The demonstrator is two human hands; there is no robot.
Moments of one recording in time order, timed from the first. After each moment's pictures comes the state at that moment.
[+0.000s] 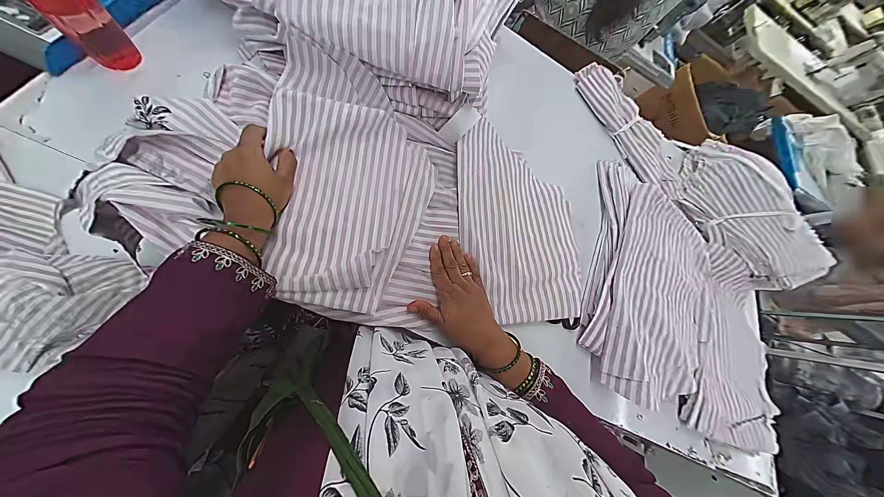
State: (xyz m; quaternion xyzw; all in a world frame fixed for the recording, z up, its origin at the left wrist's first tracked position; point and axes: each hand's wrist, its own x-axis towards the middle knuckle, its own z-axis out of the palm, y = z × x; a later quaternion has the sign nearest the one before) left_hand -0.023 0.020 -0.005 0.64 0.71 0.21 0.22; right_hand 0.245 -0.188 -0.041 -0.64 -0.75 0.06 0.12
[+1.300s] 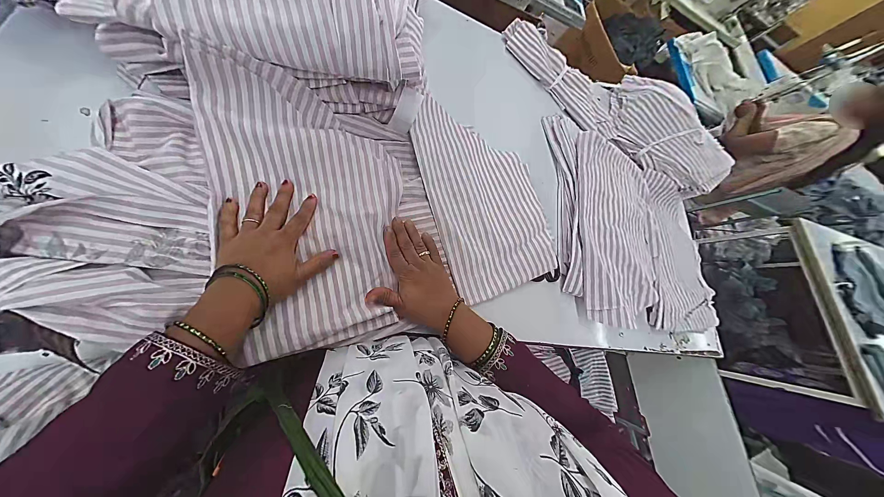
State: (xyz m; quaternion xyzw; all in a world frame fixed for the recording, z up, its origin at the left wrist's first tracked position) left_hand -0.019 -0.003 -0.029 0.89 0.41 0.03 0.17; right_hand 0.193 -0.152 -0.034 -0.71 -0.69 0.14 0.07
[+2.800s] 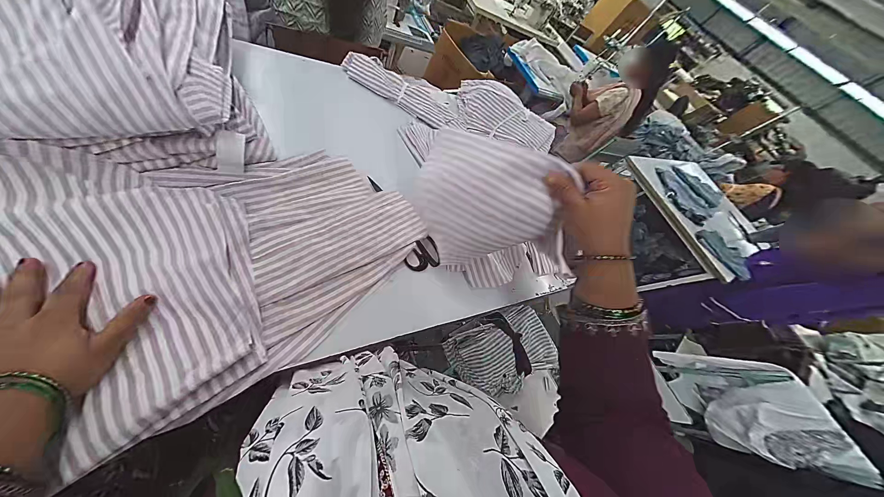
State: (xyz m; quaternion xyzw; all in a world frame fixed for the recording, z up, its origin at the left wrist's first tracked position) left_hand -0.029 0.018 -0.079 0.82 0.51 0.11 0.22; right_hand 0.417 -0.340 0.184 -0.87 -0.38 -0.19 0.24
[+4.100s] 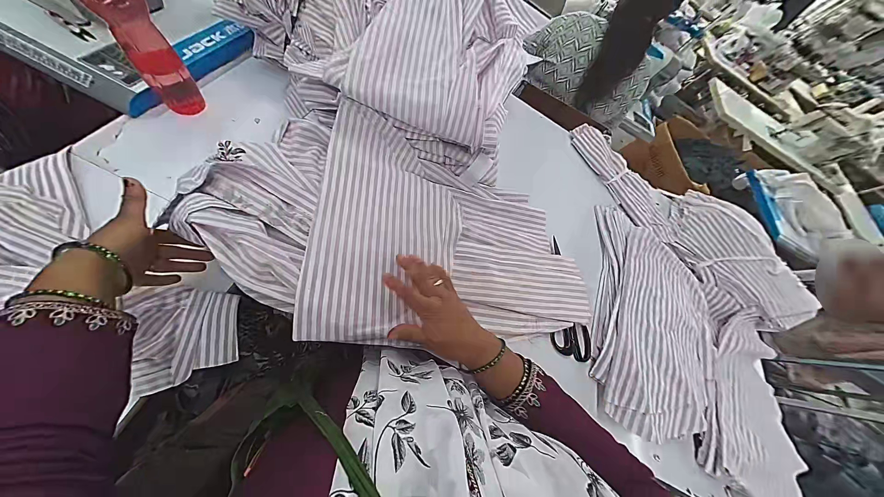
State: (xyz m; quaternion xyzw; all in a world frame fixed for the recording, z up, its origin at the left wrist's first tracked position) left_hand -0.194 -0.007 0.001 0.30 0.75 0.20 0.55; right_hand 0.186 -0.146 -0.002 -0.49 -0.83 0.17 0.18
